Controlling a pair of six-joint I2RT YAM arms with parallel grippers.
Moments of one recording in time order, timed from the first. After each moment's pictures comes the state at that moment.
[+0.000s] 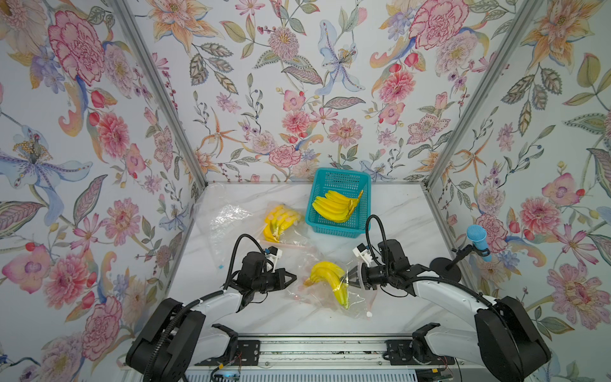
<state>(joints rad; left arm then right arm) -0.43 1.25 0.30 0.25 0.62 -0.68 0.45 1.24 0.52 -0.15 -0.86 0.68</state>
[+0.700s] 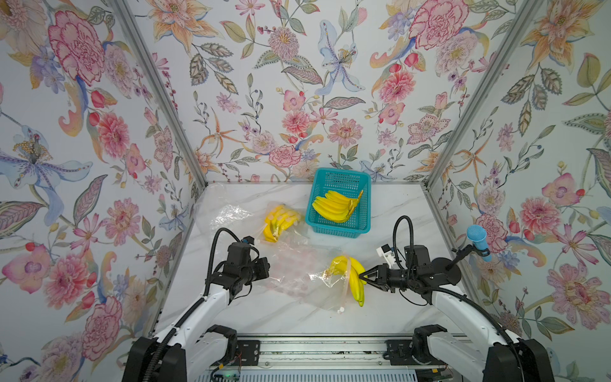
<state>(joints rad) -0.23 1.02 0.47 -0.30 0.25 -0.48 0.16 1.00 0.45 -0.37 -0.91 0.59</state>
